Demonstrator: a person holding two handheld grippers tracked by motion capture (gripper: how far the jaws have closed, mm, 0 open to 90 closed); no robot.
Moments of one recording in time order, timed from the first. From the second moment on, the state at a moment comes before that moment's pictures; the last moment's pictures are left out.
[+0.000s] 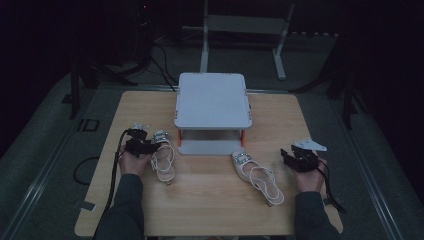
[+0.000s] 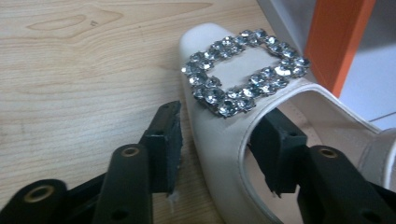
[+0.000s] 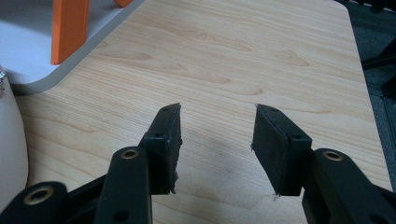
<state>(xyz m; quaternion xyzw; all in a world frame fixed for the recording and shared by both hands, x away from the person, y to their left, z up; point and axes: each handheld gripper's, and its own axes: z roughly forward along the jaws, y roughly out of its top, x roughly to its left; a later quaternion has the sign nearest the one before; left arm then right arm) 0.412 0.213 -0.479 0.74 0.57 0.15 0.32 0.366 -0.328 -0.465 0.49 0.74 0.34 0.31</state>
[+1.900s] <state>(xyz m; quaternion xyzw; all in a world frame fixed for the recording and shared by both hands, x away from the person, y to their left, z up) 0.340 0.184 -0.448 0.73 0.58 0.16 0.32 0.365 -0.329 -0.465 0.49 0.74 0.34 0.31</state>
